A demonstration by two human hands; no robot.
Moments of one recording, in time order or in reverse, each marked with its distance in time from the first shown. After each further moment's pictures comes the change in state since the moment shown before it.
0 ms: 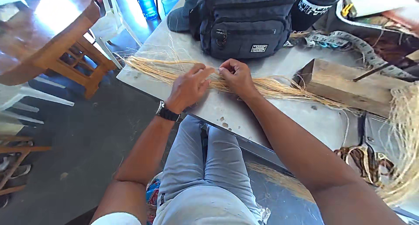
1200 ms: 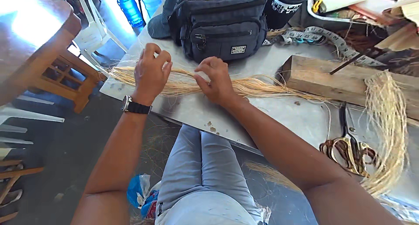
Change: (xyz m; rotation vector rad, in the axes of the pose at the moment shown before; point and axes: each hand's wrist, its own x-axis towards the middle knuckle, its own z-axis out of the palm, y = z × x) left_hand 0.034 -0.031 -0.050 0.273 0.167 -0.052; right_hand -0.004 -0.018 0.007 -0.372 0.091 -0.358
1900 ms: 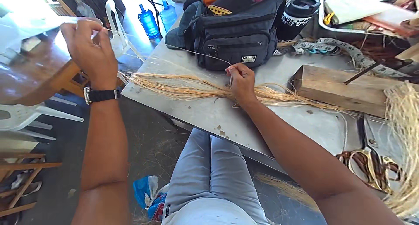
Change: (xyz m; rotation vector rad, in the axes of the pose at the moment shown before) left_hand 0.003 -0.086 -0.119 0.184 0.544 -0.305; right_hand 0.000 0.030 -0.008 0.476 0.269 0.488
